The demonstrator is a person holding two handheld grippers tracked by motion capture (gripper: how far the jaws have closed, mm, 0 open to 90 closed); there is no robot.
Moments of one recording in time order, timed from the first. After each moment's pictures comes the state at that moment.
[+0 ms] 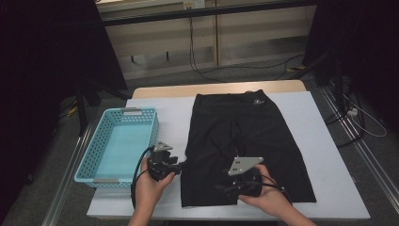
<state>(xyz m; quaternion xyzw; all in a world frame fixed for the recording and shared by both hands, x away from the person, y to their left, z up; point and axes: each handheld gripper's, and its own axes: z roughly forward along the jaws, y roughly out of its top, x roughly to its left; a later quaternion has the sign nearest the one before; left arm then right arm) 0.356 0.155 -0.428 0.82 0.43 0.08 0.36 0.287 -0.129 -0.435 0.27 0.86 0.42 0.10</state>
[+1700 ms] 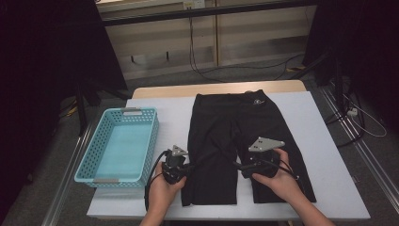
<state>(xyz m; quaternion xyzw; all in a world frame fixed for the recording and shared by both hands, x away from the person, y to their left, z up) 0.348 0.118 -0.443 0.85 0.40 0.08 0.33 0.324 -0.179 -0.435 0.39 0.81 0.40 0.19</state>
